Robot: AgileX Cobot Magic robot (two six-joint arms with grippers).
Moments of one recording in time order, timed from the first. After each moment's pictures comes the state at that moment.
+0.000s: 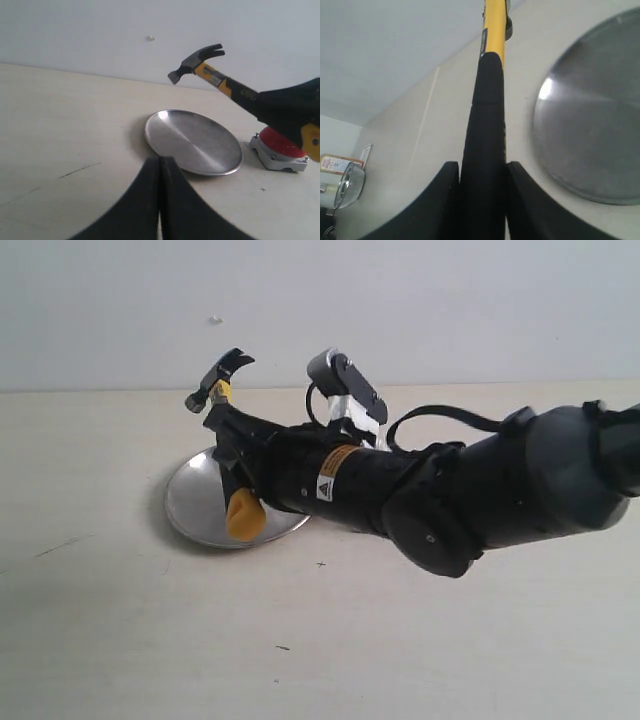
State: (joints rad) left arm -0.30 0.15 0.00 0.17 0.10 -0.41; right arm 0.63 1.87 -0.93 -0.10 -0.51 1.12
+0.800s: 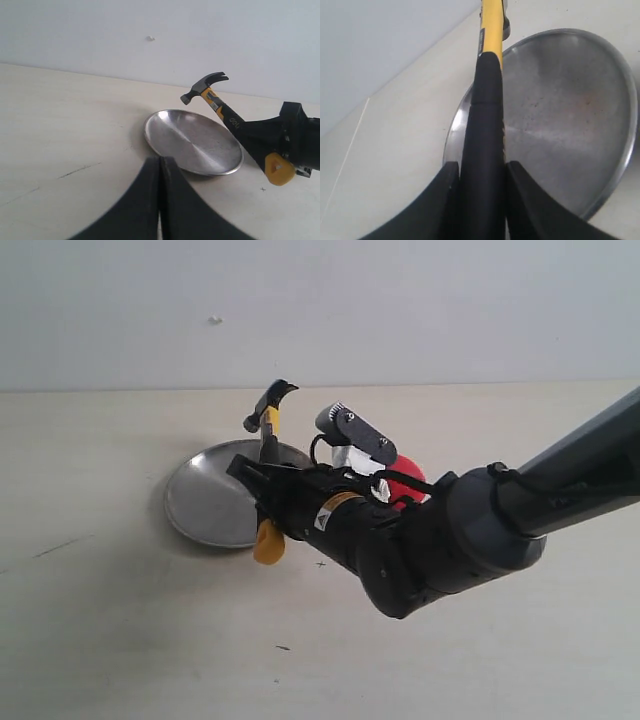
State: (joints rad) left arm -0.30 0.15 0.00 0.17 0.10 -0.41; right arm 0.66 2.07 -0.94 0.32 -0.65 0.72
